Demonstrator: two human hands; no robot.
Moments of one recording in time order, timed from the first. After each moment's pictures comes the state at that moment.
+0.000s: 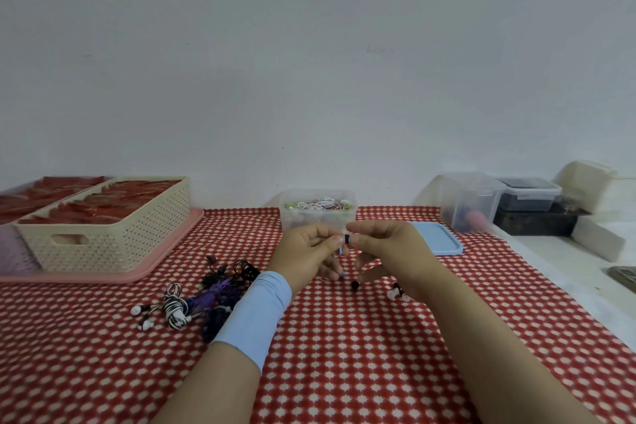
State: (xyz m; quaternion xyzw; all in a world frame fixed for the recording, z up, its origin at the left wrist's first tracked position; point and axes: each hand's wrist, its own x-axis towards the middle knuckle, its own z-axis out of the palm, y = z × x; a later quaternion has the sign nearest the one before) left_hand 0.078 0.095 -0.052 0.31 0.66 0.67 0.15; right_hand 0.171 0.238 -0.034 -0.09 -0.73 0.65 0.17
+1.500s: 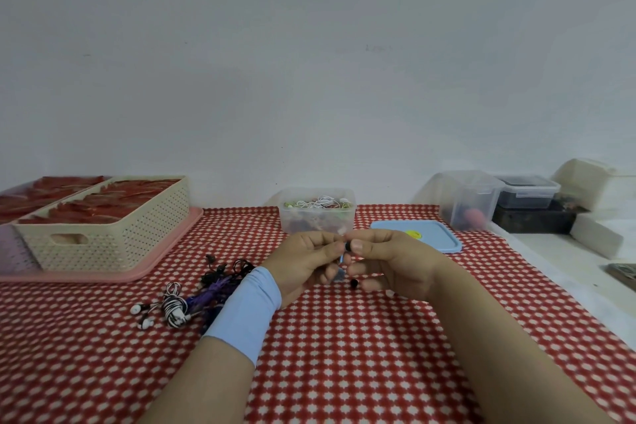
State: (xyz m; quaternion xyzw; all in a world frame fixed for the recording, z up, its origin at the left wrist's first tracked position) left_hand 0.074 0.089 -0.056 0.33 0.60 0.67 0.29; right_hand 0.173 0.248 -0.034 -0.09 -0.66 0.75 -0.02
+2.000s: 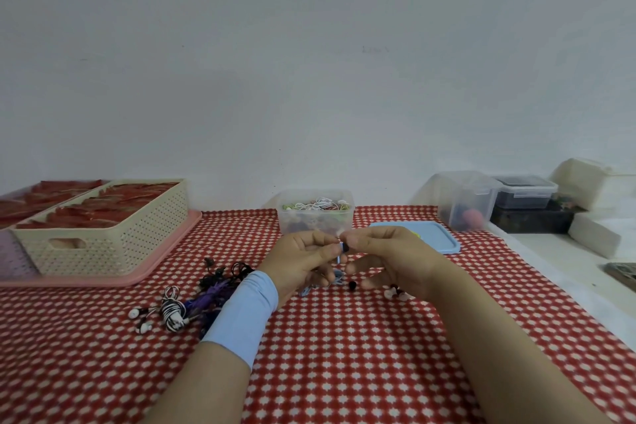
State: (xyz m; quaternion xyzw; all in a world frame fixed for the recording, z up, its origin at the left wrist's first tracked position) left_hand 0.076 0.087 -0.052 0.29 0.64 0.67 0.24; right_hand 0.176 0.250 -0.031 -0.07 -0.70 0.71 0.04
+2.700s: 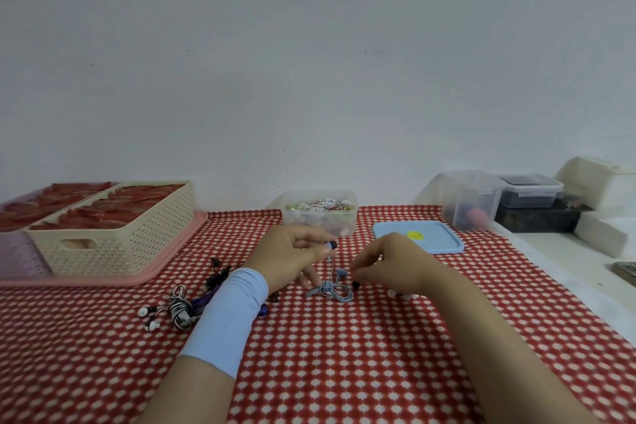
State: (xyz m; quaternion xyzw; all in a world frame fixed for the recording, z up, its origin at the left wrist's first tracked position) left_hand 0.082 0.062 -0.029 0.33 0.77 0.54 0.12; right_hand 0.165 0.261 -0.045 -0.09 -0.94 0.33 0.08
